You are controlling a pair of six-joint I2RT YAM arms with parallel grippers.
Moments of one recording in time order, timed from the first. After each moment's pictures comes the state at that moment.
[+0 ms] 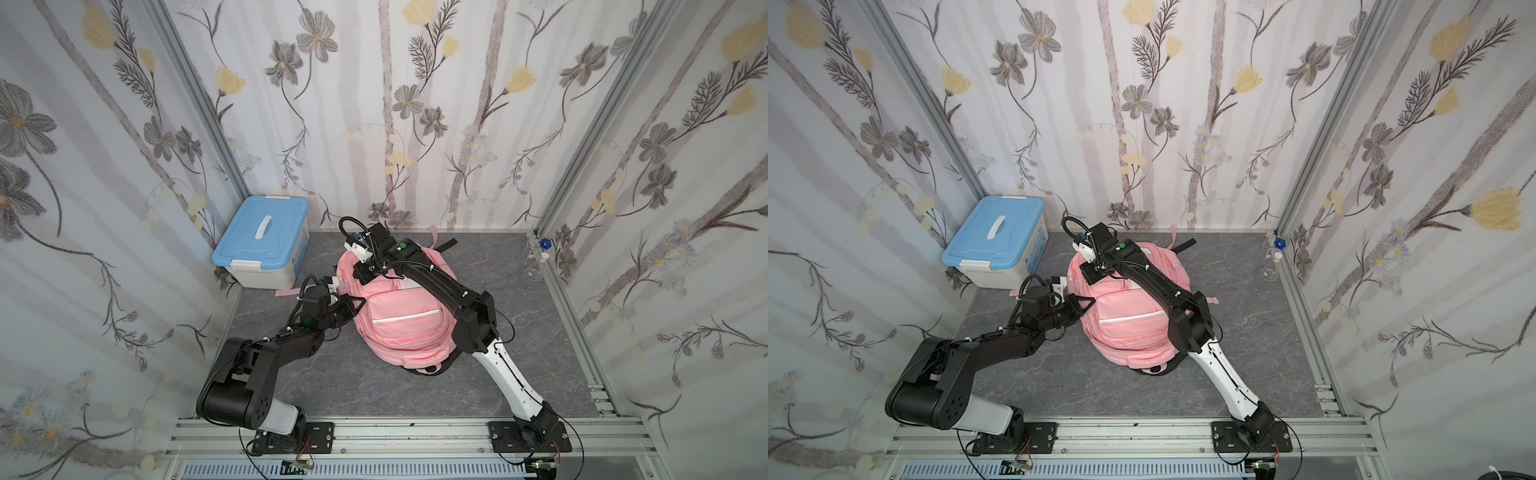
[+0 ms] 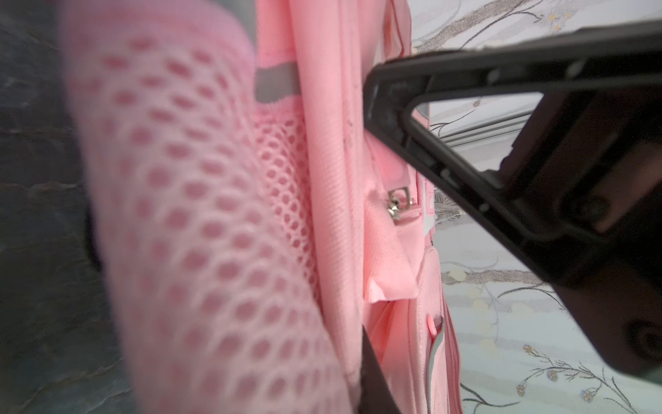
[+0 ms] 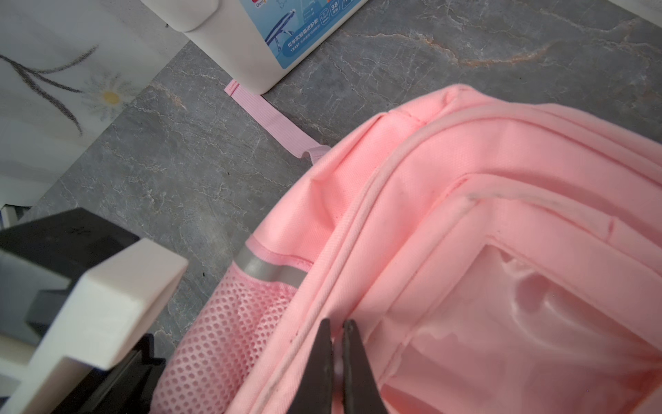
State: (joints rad) left arm -0.23 1.47 0.49 0.53 0.51 -0.92; right arm 0.75 2.56 2.61 -0.93 -0.29 0.12
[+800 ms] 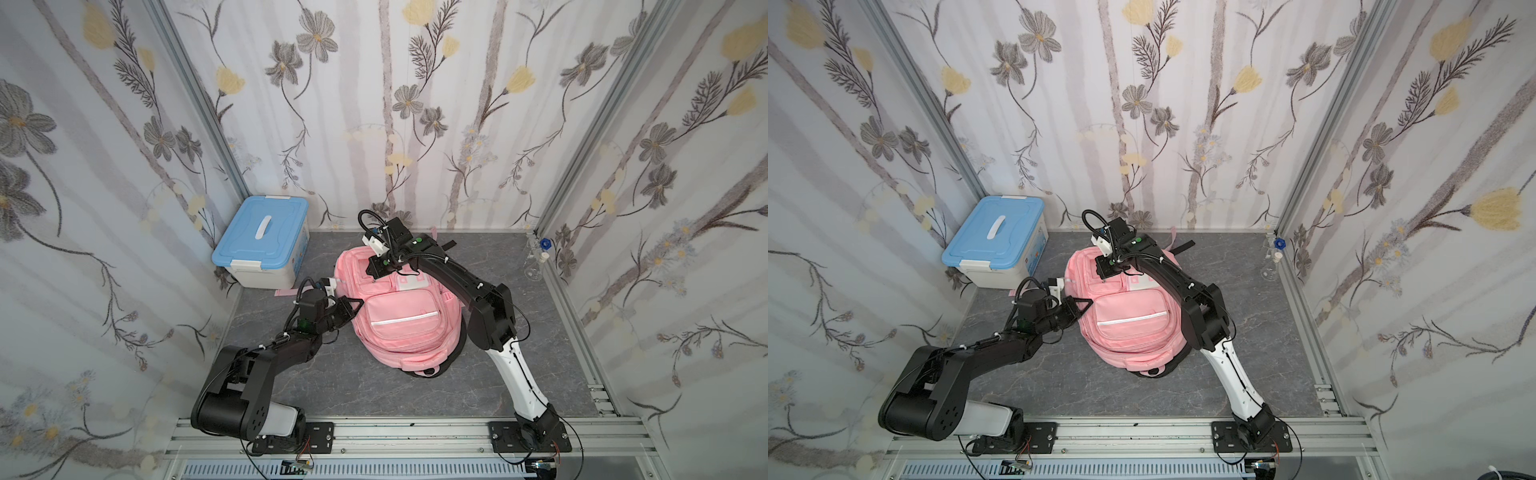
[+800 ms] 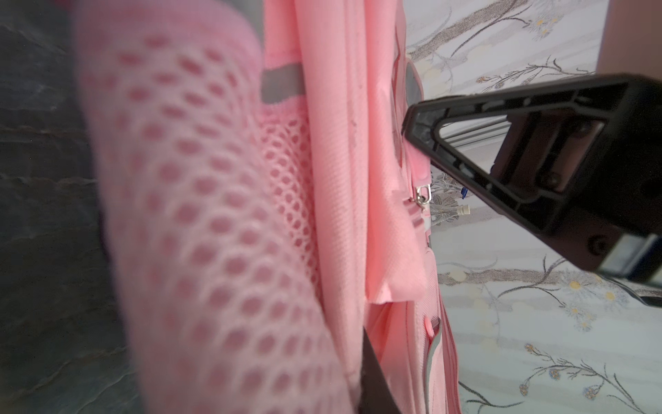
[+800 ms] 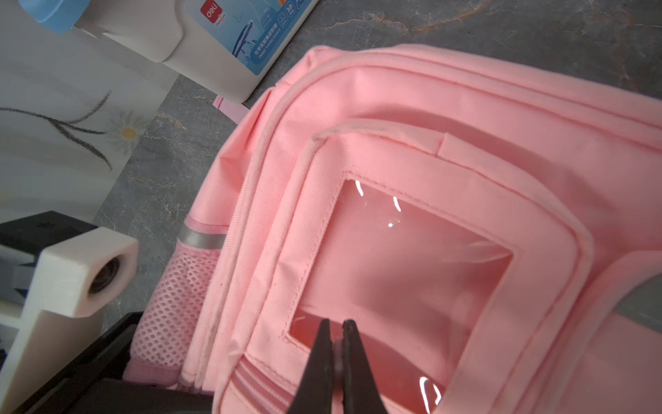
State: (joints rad) left arm -0.22 1.41 0.45 0.53 0.50 -0.91; right arm 0.67 2.40 2.33 -0.84 -0.34 0.23
